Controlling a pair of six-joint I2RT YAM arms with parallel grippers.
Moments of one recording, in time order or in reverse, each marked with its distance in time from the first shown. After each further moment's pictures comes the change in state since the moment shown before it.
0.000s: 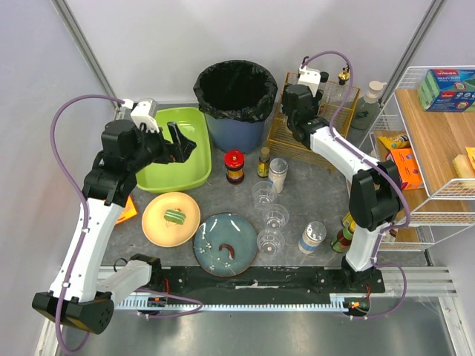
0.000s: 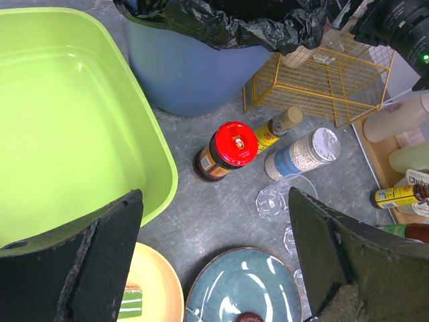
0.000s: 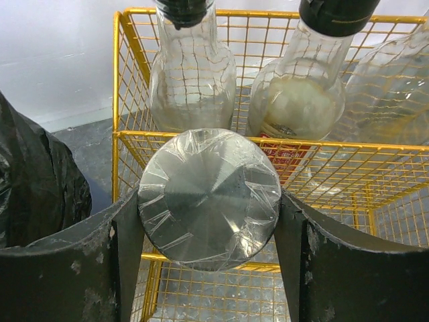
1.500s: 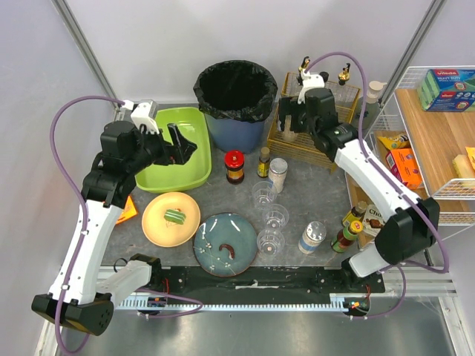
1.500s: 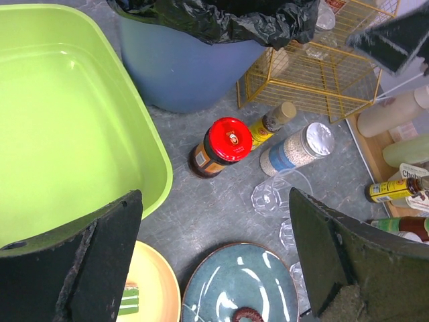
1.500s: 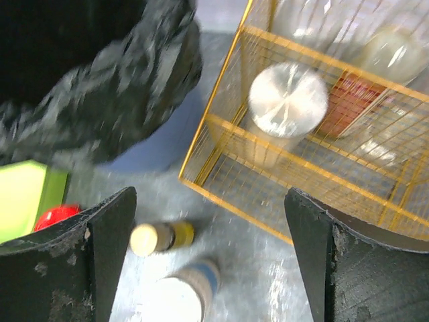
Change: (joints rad) left arm 0.000 -0.012 0.000 -0.014 0.013 0.000; right arm -0.002 -0.298 -0.080 -0.284 -0.426 -0.047
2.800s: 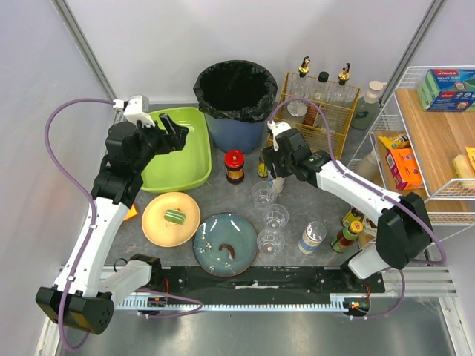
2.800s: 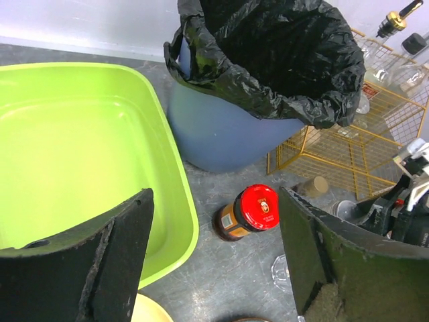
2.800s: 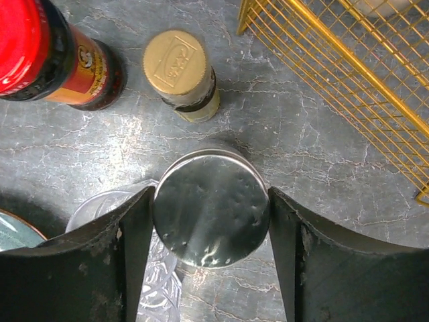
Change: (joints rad) left arm 0.000 0.007 -0.127 0.295 -0.194 -0.080; right arm 0.194 -0.049 -0.320 -0.103 -0.051 -0.055
